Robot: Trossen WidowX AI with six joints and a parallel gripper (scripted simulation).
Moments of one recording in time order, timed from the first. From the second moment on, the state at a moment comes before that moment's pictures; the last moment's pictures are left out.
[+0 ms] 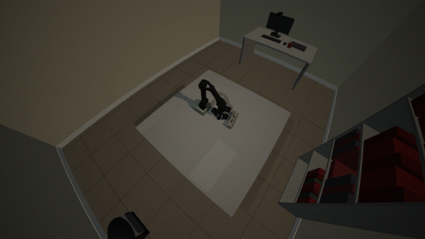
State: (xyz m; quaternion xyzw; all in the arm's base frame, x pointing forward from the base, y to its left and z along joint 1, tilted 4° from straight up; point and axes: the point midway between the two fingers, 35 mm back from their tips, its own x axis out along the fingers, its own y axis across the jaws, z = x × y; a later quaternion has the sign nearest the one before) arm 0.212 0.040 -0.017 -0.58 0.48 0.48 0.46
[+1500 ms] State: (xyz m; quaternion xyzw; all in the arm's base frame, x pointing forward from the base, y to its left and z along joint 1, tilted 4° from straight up) arm 0.212 0.042 0.036 -0.54 0.51 0.45 0.50
